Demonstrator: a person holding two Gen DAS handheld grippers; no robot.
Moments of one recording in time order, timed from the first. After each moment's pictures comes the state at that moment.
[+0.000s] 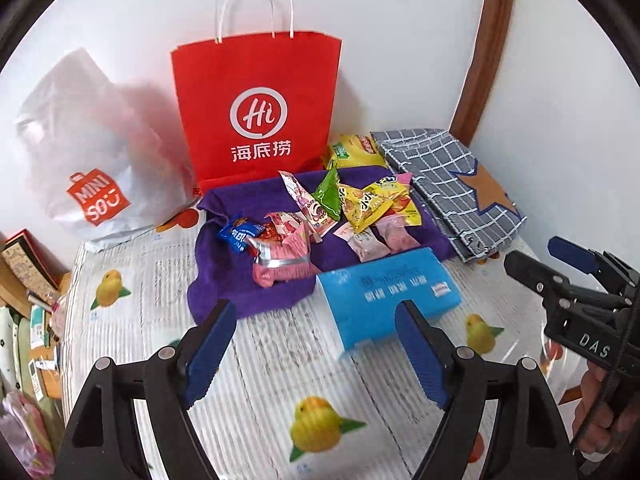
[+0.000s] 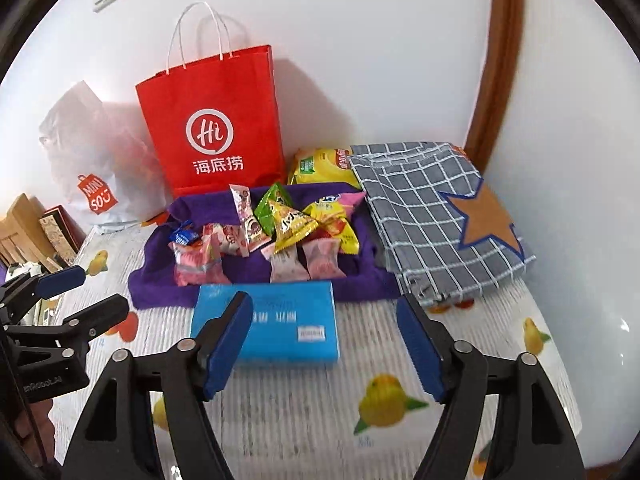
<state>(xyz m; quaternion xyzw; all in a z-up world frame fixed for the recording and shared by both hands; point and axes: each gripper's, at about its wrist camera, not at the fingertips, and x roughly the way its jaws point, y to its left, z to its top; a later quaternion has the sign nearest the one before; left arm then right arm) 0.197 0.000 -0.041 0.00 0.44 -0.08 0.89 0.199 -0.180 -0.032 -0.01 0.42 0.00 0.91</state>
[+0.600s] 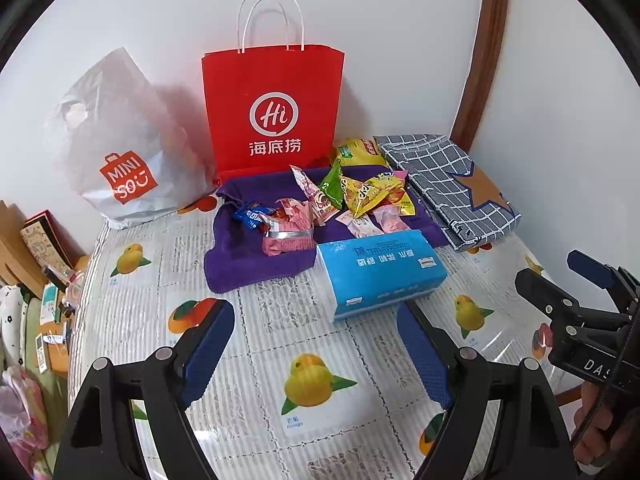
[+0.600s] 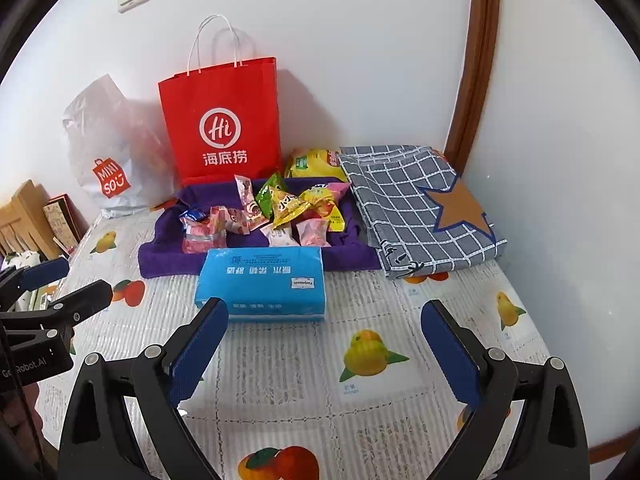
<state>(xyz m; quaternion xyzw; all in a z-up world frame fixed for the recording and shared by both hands) 0.141 0.000 -0.033 0.00 0.42 -0.06 0.90 0.132 -0.184 -0.024 -0.02 0.40 -0.01 0.92</state>
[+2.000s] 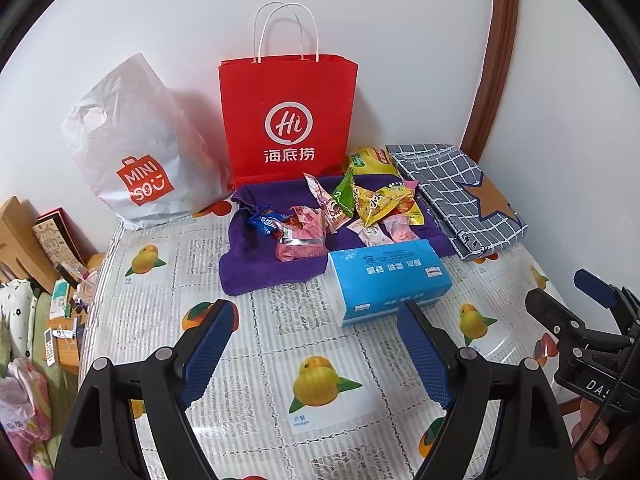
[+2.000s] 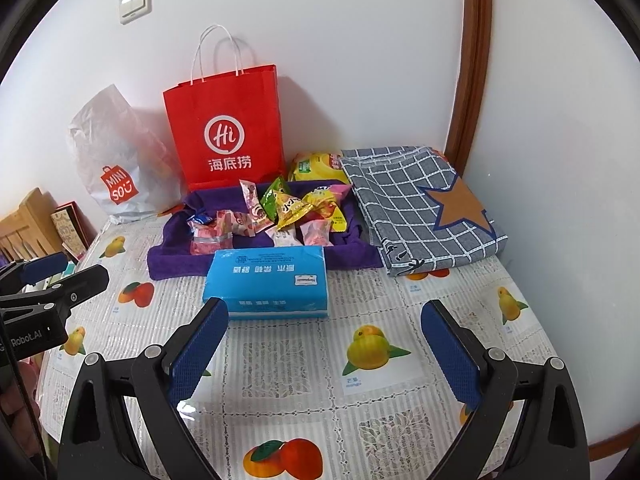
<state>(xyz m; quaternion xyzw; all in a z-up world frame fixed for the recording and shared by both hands) 0.138 0.004 -0.019 0.00 0.42 -0.03 0.91 0.121 -0.190 -0.020 -0.01 0.39 0.00 0.92</state>
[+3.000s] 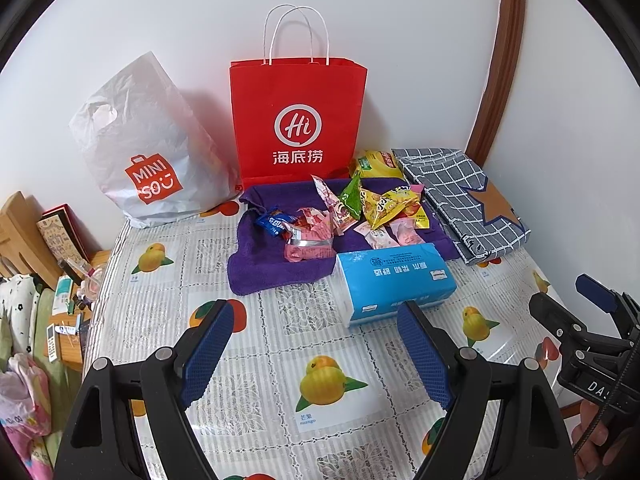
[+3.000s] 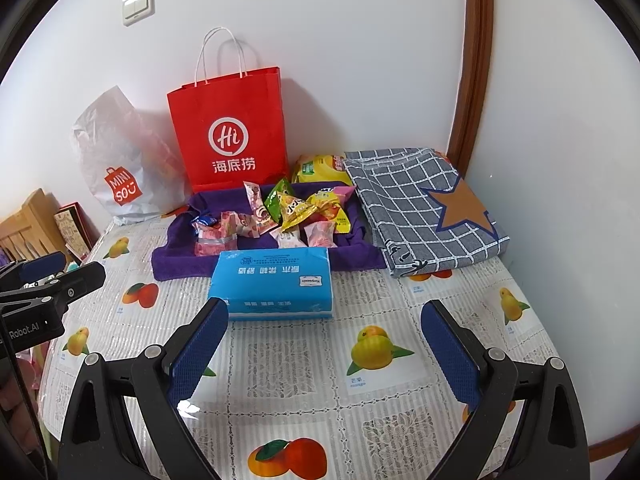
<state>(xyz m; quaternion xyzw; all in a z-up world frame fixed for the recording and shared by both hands) 0.135 0.010 -0.016 -0.01 0.41 -0.03 0.91 0.121 -0.189 -0.019 0.00 0.39 0.00 0.92</state>
